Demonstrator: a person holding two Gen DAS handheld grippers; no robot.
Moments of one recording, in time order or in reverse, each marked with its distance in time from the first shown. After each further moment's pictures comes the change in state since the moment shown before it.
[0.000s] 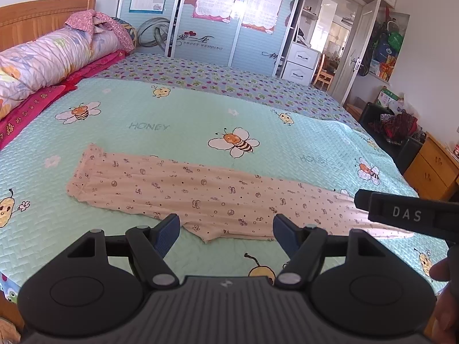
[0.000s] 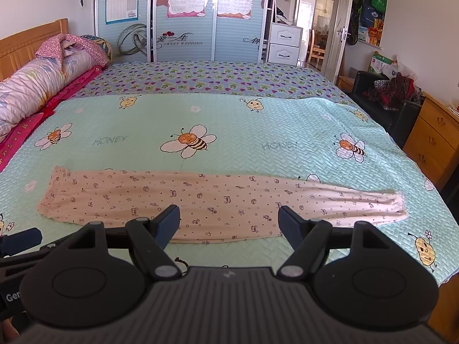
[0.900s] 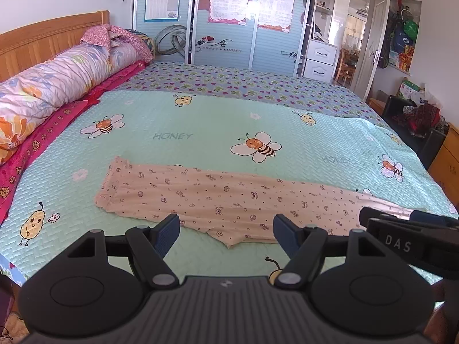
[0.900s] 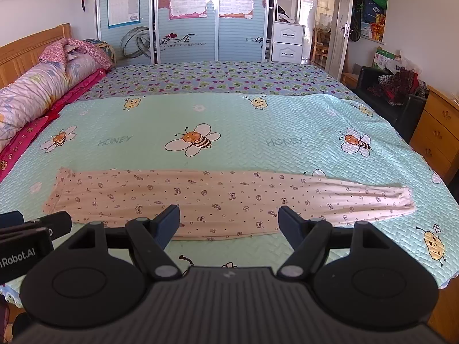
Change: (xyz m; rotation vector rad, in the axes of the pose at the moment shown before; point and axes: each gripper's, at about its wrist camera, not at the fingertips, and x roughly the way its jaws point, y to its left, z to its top) left arm -0.016 -0.017 0.013 0.046 -0.006 0.137; right arm 0.004 -0.005 -0.011 0.024 -0.005 0.032
